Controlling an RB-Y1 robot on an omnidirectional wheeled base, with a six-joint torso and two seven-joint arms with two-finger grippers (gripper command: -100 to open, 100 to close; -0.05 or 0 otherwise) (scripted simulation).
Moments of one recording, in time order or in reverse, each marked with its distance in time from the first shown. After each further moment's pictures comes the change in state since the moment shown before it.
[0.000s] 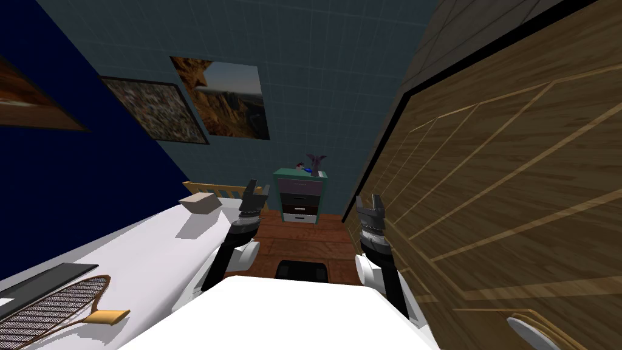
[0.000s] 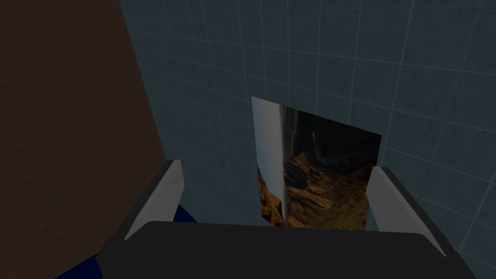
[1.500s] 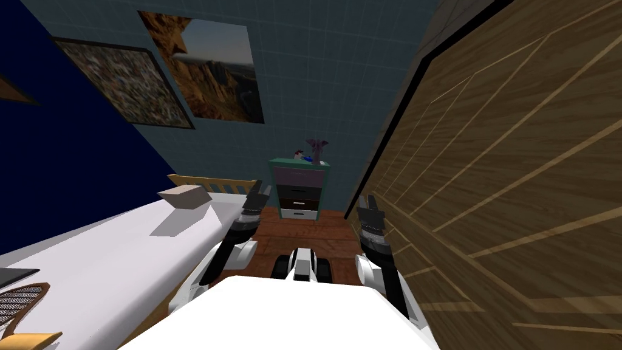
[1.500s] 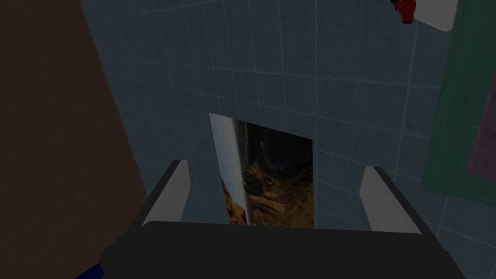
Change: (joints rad) left arm -0.021 0.075 0.006 0.008 0.000 0.076 -0.001; right arm 0.000 0.000 0.000 0.000 0.000 0.000 0.000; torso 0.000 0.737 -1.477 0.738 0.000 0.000
